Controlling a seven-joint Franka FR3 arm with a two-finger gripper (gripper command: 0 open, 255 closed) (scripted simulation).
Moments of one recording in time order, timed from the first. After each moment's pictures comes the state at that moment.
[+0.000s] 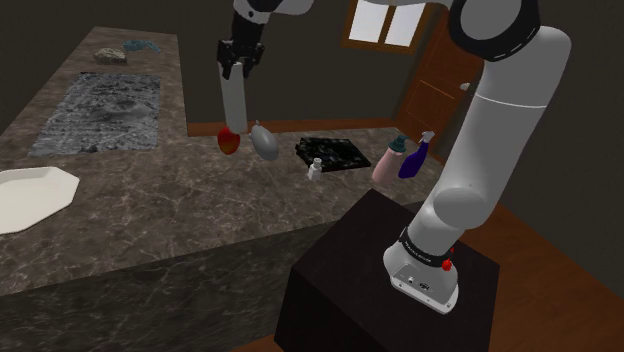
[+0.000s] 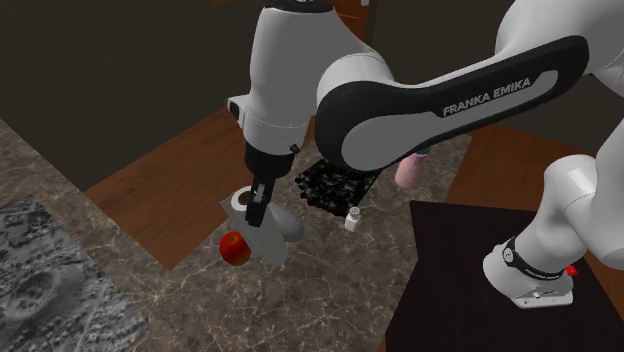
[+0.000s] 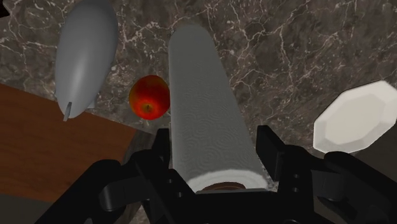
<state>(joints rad) 0.02 0.17 0.13 -1.69 0.04 2.13 0.10</state>
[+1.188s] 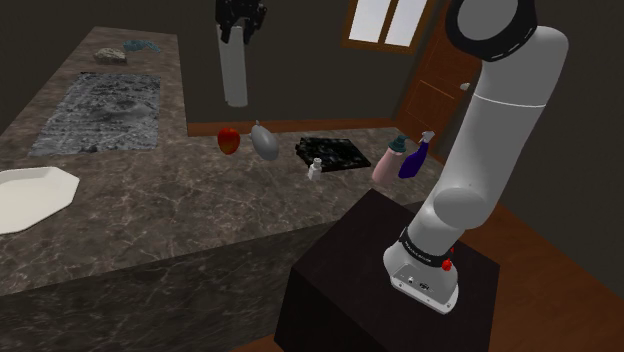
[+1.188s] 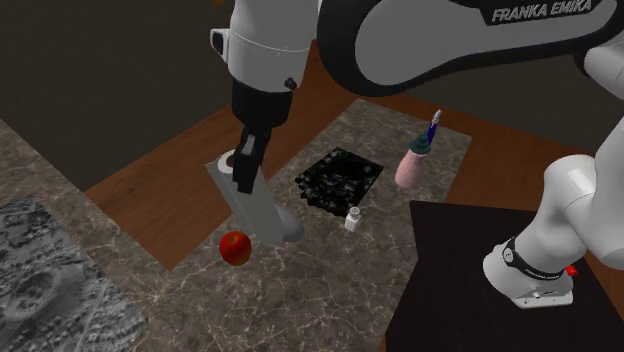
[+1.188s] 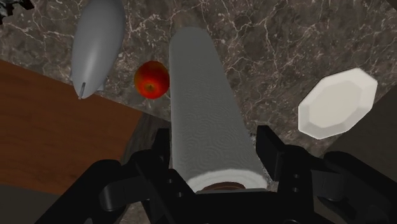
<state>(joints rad) 0.02 0.19 0.13 -1.44 0.03 1.88 0.11</state>
